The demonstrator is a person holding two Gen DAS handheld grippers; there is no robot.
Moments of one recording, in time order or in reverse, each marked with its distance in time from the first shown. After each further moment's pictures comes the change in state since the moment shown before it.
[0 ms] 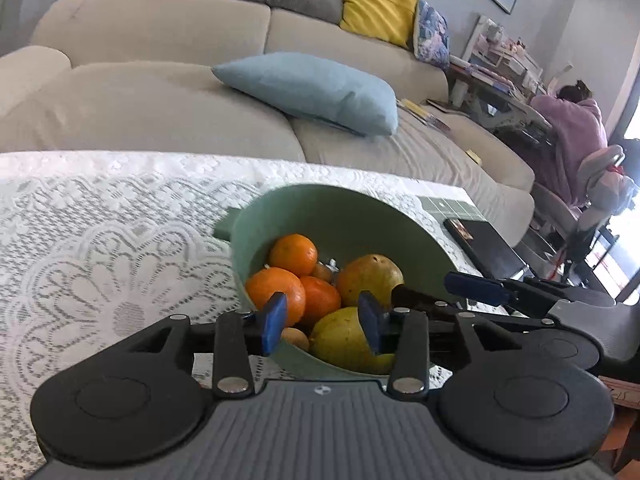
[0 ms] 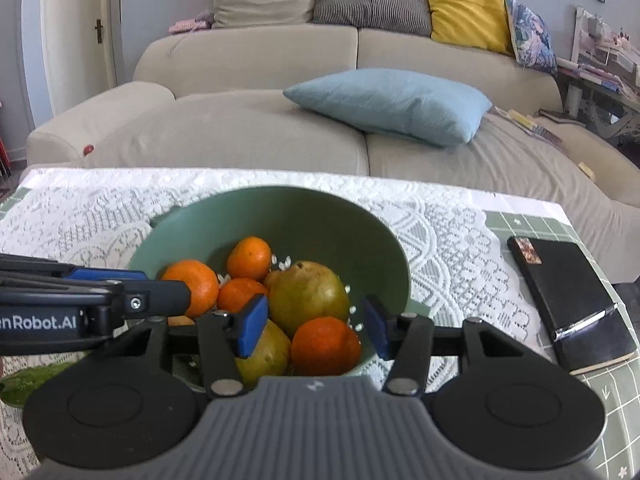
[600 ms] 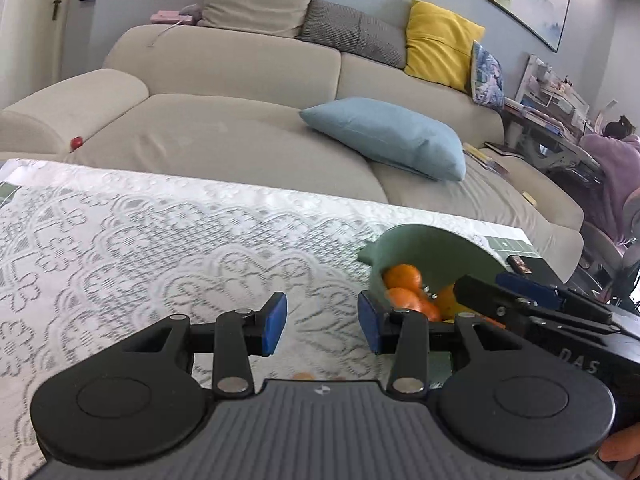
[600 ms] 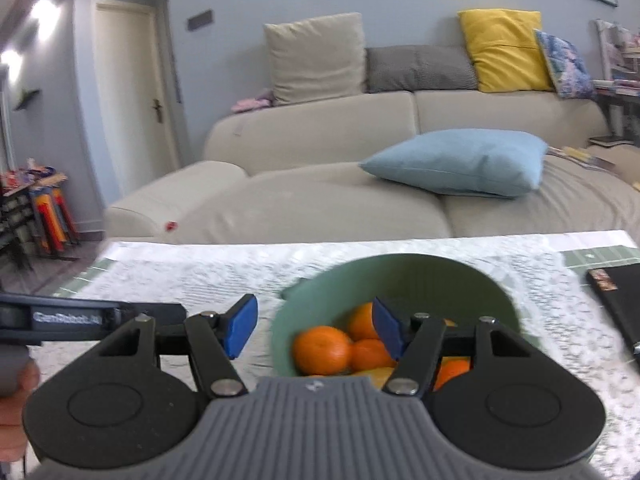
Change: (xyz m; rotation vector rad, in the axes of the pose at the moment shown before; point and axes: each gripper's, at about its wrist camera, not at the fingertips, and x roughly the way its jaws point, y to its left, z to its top) left arm -0.067 0.060 -0.011 -0.047 -0.111 0.164; right arm -0.033 0.048 -0.004 0.064 -0.218 0.258
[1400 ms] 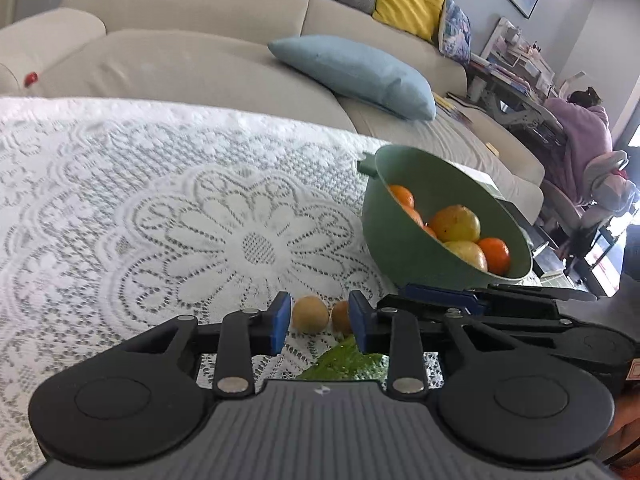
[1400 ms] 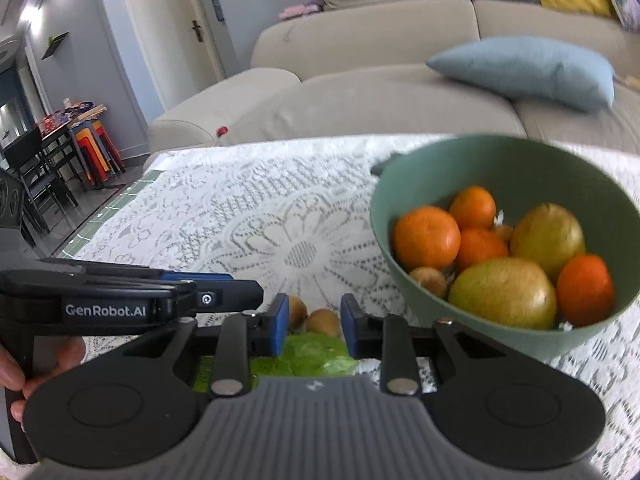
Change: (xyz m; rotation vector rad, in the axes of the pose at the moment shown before) left arm 0.038 0.038 -0.034 0.001 0.176 -0.184; right arm 0.054 0.025 -0.039 0.039 0.316 0.119
